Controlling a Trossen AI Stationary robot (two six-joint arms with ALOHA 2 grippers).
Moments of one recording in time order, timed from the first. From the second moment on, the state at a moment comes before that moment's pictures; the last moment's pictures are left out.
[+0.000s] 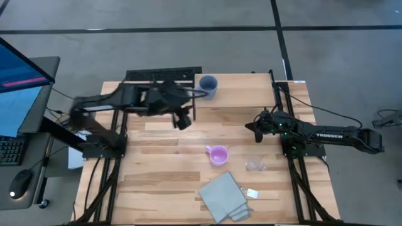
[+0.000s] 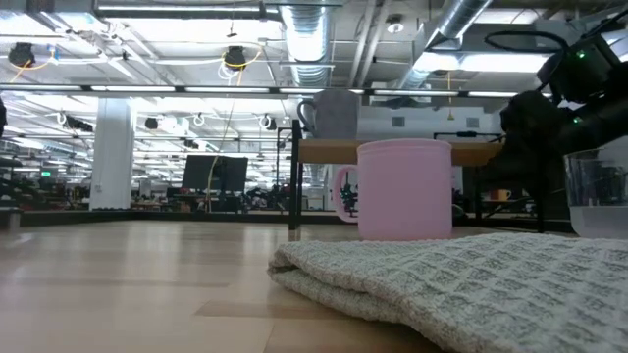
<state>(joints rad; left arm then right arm) -0.02 1.54 1.83 -0.98 -0.46 -0.13 -0.35 0.60 0.00 0.15 -0.10 0.45</state>
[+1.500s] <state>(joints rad) -0.04 0.53 0.36 -0.10 -0.52 -0.29 -0.02 1.23 0.84 -0.18 -0.23 0.17</state>
